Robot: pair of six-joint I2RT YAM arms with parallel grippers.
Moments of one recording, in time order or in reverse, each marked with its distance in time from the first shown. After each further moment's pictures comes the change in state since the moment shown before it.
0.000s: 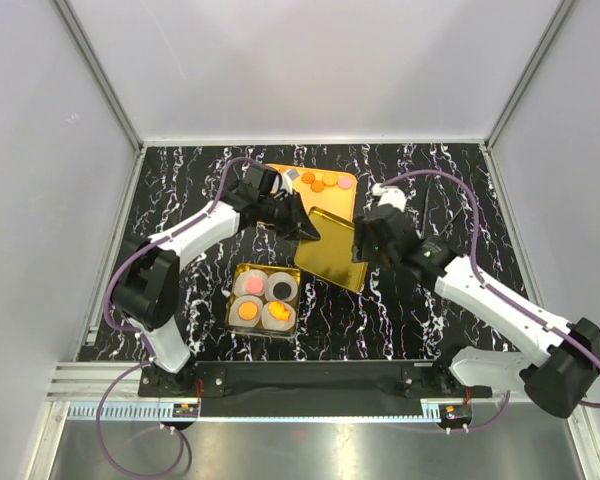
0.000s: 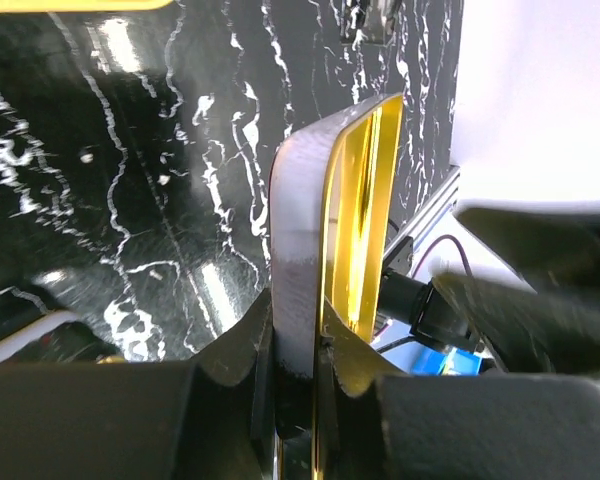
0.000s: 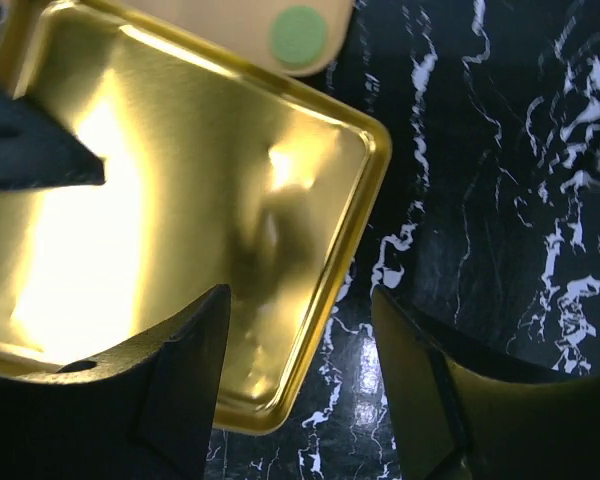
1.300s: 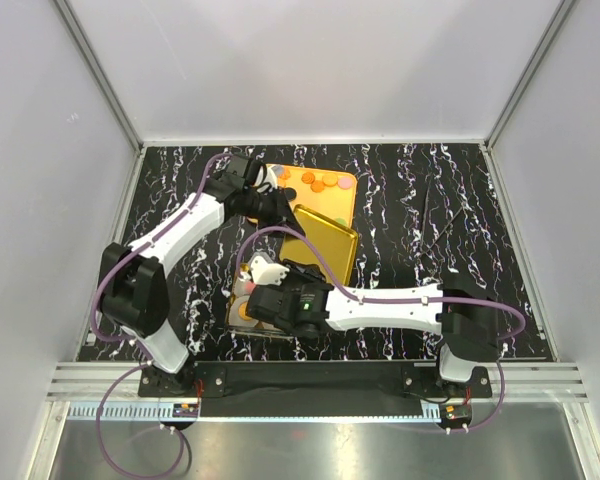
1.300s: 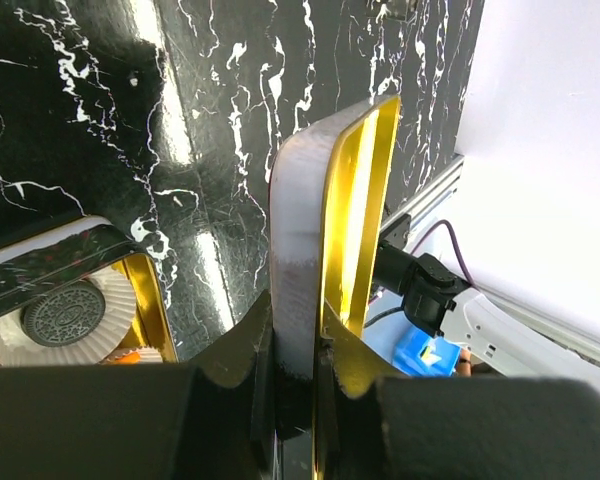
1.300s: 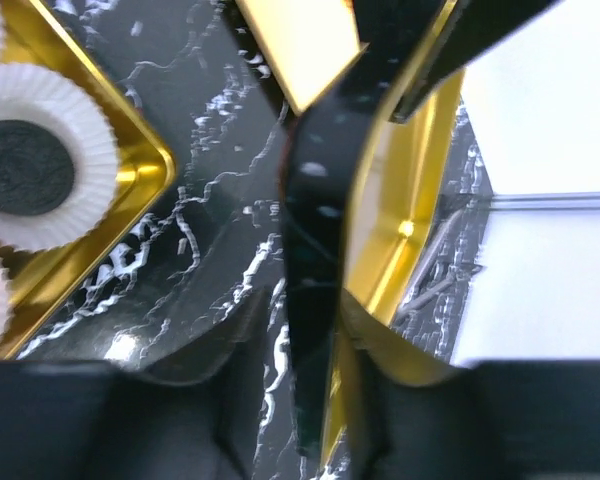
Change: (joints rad) left arm 0.073 -0.064 0.102 -0.311 0.019 0.058; right arm 0.679 0.547 0.300 -0.055 0.709 -0.492
